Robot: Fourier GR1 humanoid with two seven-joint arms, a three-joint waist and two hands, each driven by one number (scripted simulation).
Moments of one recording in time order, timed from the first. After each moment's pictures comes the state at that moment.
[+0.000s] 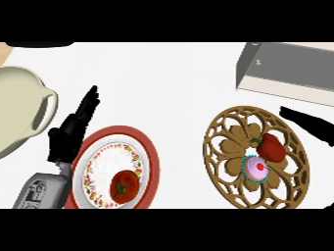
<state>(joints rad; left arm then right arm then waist) -0.19 0.17 -0.09 -1.41 -0.05 0.04 0.01 -0.08 -0.65 0.01 -2.00 0.12 0.63 0.31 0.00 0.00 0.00</state>
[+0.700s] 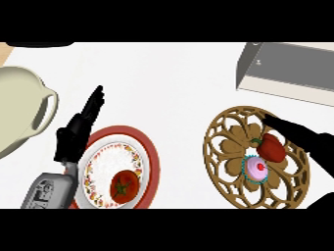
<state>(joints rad) -0.19 0.11 -0.07 -1.41 -0.10 0.03 0.02 -0.06 -0.47 0.03 -2.02 0.31 0.70 0.33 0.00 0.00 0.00</state>
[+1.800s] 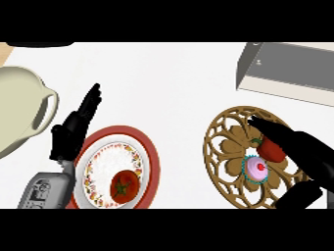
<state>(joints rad) -0.20 0.10 -0.02 -1.44 -0.13 -0.01 0.04 -0.07 -0.35 0.08 -1.87 0.62 0.68 0.18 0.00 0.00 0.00</state>
